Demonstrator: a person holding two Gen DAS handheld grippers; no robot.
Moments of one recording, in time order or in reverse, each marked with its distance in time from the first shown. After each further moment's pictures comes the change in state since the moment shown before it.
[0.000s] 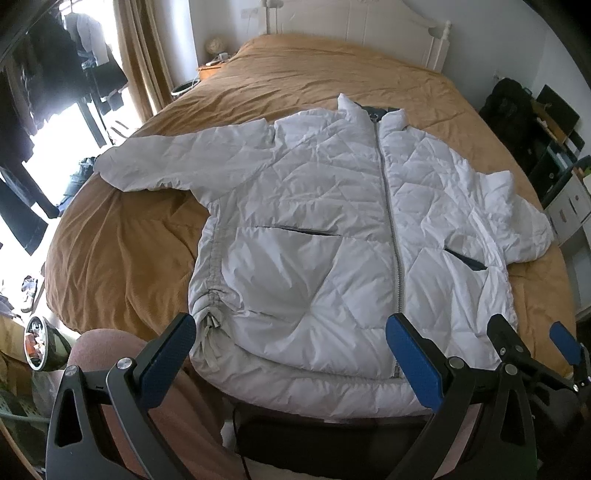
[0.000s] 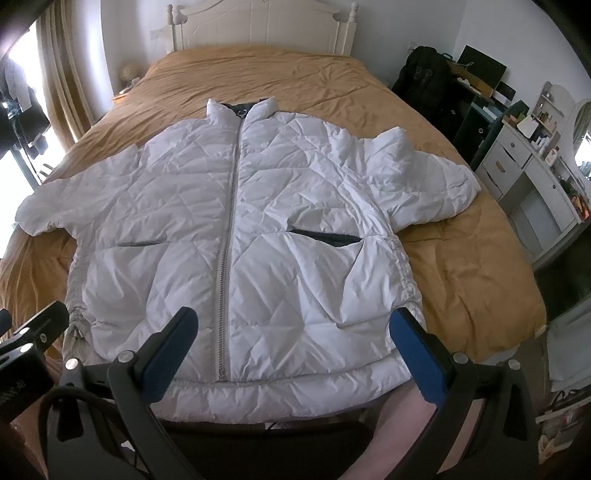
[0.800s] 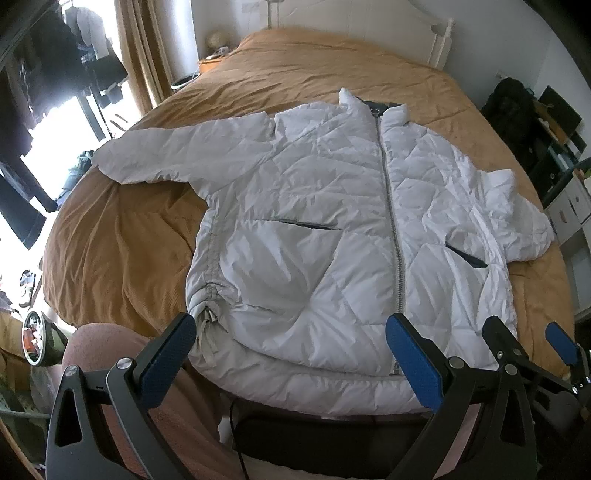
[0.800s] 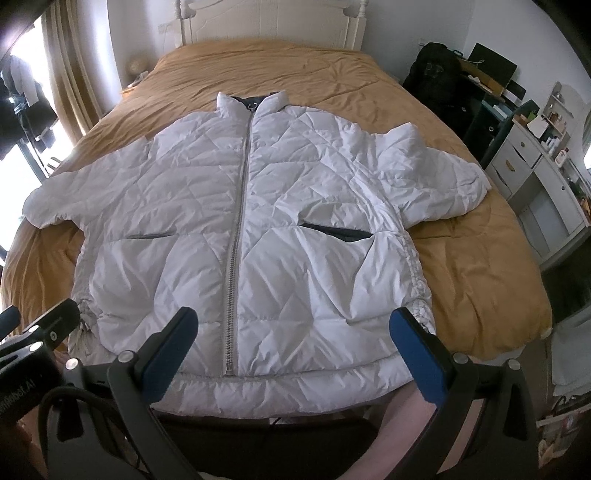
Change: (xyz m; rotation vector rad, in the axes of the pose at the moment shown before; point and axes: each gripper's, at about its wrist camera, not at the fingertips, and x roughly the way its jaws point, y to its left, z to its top) left arm 0.010 0.005 -0.004 -0.017 0.024 -0.011; right arm 0.002 0.002 0.000 -0.016 0.027 0.036
